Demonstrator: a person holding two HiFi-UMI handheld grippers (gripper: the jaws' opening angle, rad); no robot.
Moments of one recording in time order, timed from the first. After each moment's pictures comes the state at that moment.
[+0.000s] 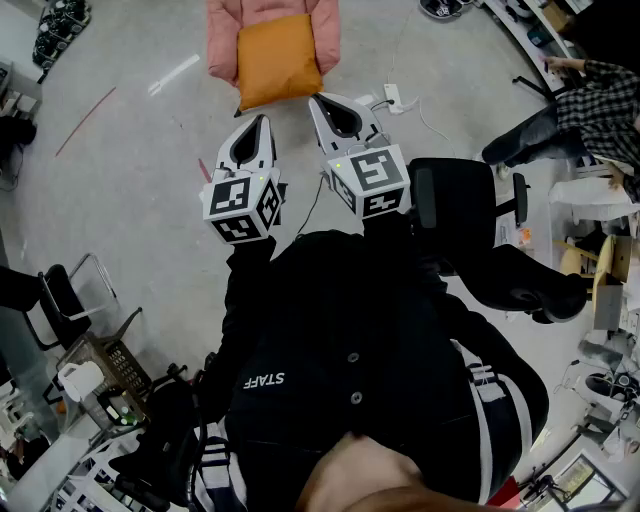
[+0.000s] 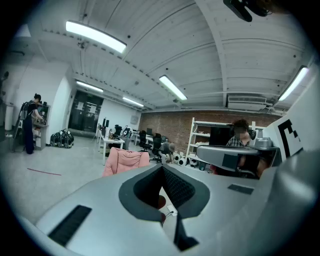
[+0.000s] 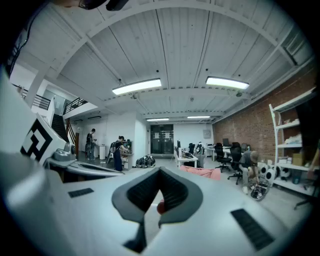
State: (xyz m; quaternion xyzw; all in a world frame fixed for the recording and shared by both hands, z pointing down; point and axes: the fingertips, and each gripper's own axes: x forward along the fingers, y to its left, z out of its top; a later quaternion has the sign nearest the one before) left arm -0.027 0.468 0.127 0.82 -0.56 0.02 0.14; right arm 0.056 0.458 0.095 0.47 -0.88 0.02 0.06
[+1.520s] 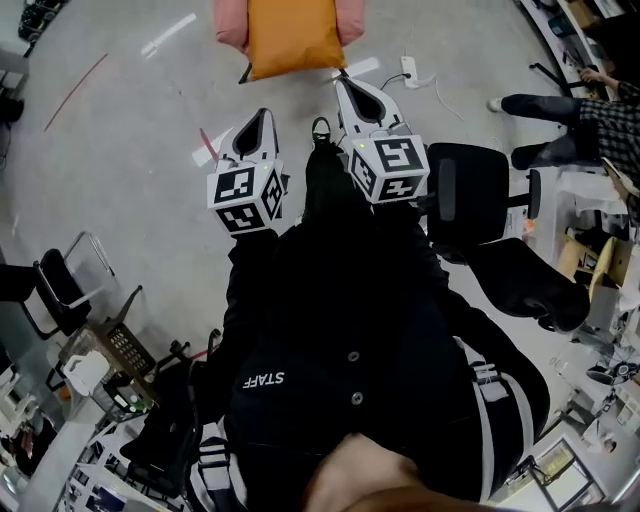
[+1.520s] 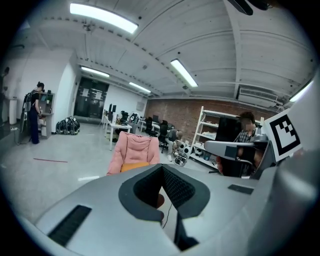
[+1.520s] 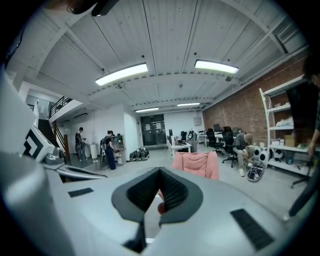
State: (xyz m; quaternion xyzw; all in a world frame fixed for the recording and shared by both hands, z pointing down) left arm -0.104 0.394 0.225 0.80 -0.56 0.07 0.20; right arm 0.019 0.365 0.187 0.51 -0.85 0.10 0.08
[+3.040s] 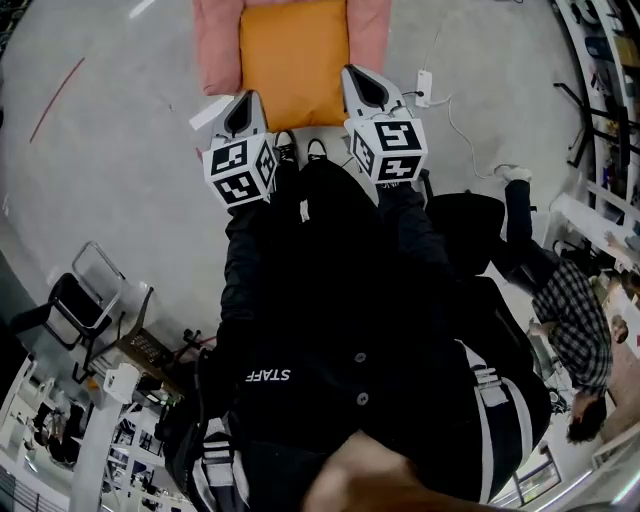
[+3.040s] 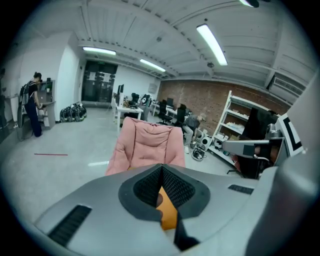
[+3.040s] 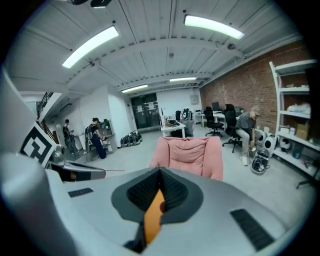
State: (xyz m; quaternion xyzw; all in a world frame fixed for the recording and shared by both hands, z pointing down) left arm -0.118 -0.070 0.343 0.73 -0.60 0.15 0.29; right arm 0.041 -0.101 0.303 0.50 -0.83 0.19 0.17
